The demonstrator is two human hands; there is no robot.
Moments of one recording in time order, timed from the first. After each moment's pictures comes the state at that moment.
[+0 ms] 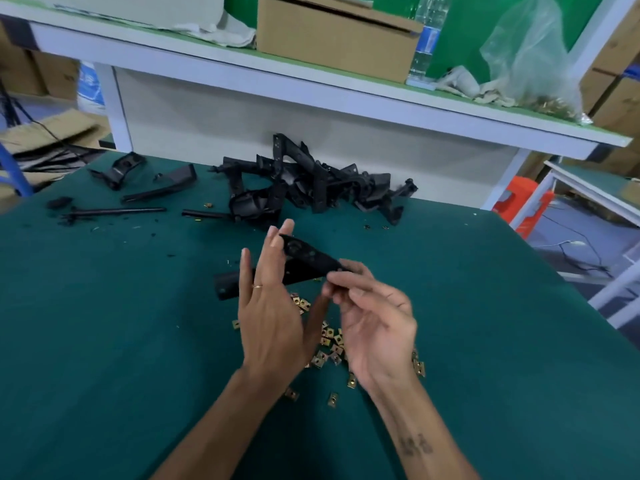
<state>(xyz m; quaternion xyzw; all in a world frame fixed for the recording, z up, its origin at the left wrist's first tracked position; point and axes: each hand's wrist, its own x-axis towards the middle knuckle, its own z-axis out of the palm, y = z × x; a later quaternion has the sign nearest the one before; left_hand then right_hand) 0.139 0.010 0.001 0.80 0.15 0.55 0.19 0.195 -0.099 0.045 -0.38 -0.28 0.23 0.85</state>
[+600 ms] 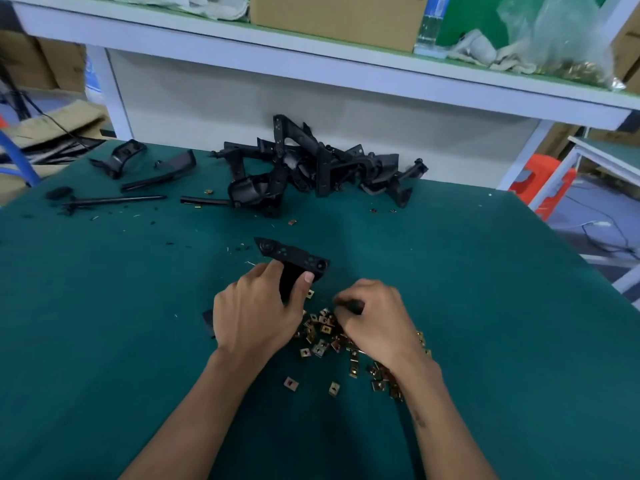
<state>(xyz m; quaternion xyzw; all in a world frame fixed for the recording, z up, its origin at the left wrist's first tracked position) 0.133 0.036 -0.017 0.88 0.27 0.38 0.11 0.248 -0.116 0.001 -0.87 -0.39 0.04 0.30</state>
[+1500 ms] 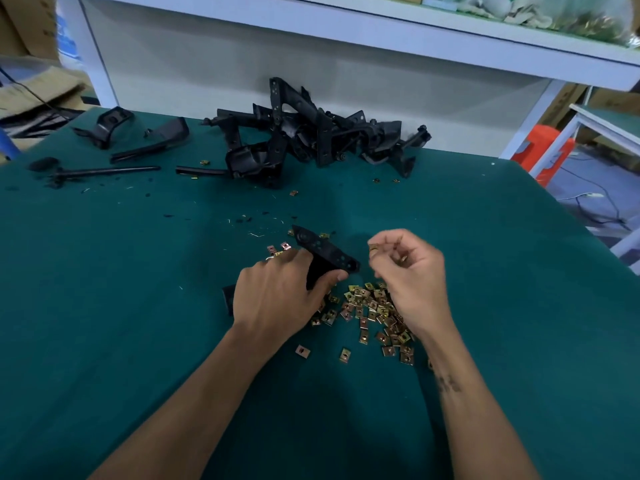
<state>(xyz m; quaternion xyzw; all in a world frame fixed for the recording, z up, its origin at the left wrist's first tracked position) 0.130 0.027 -0.023 0.93 0.18 0.31 0.07 0.245 -0.129 0.010 -0.71 -0.30 0.05 0.63</state>
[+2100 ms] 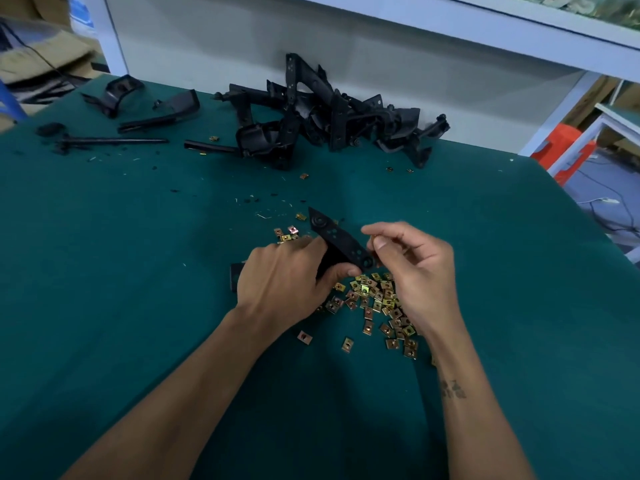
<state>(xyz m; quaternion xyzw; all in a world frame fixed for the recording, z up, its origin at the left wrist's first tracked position) 0.125 0.024 -0.013 0.93 0.13 0.32 0.10 0.236 -0.128 0.015 -0.69 -0.37 0.06 0.62</state>
